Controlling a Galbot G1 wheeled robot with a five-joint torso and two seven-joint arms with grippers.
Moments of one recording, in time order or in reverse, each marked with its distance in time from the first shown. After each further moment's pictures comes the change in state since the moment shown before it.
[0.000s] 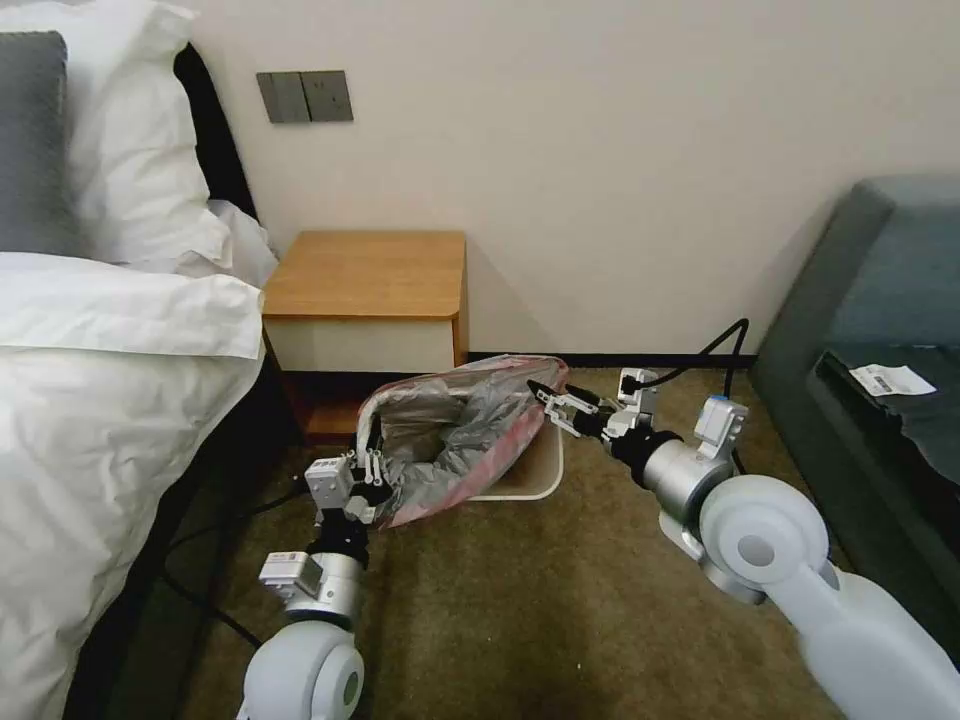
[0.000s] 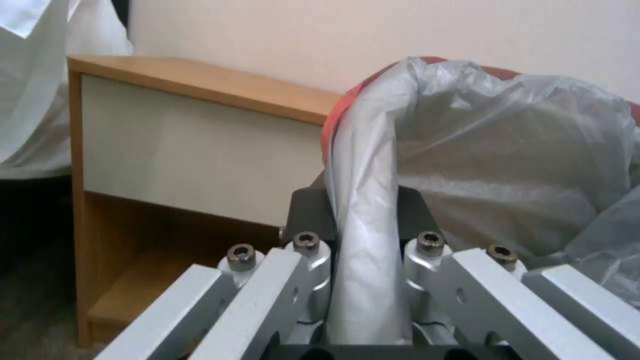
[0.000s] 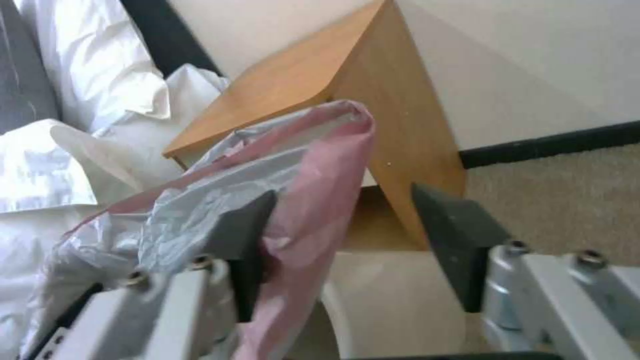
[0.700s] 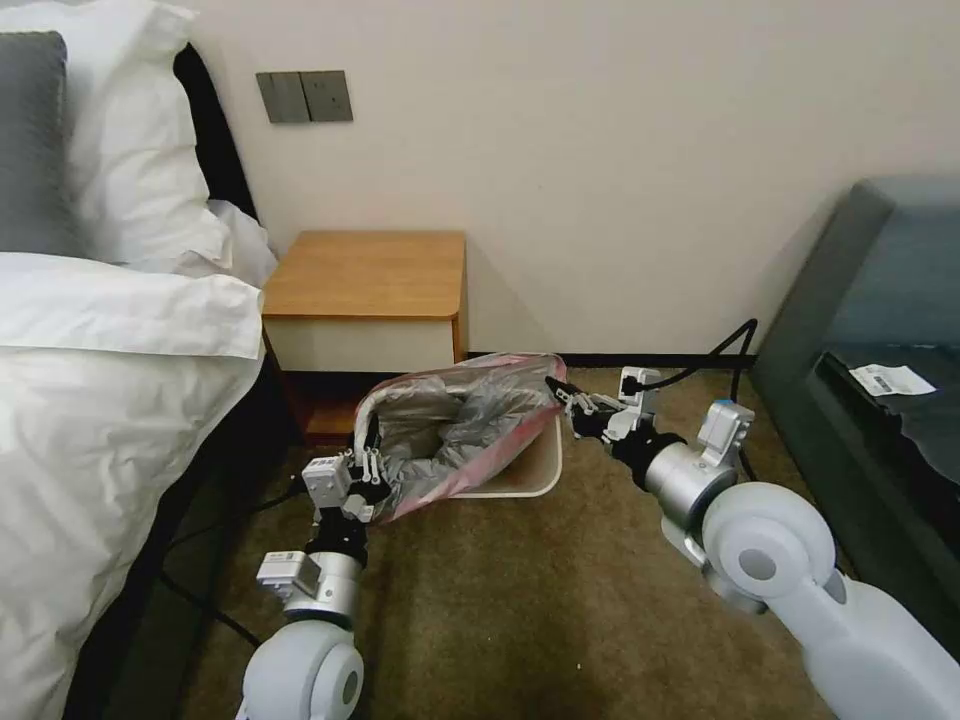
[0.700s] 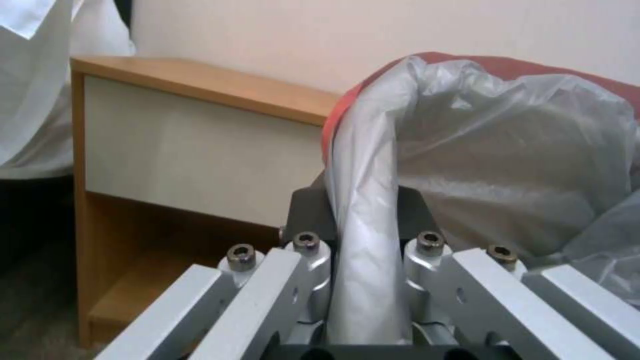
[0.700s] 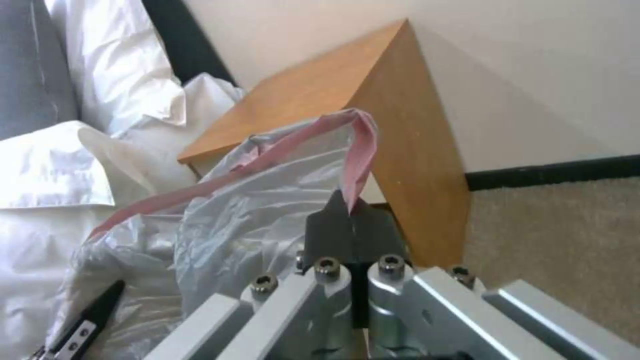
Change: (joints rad) left arm -0.005 0.002 -0.001 0.001 -0.006 0.001 -0.005; right arm -0.014 -0.020 0.006 0.046 -0.042 0.016 -0.016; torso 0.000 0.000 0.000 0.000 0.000
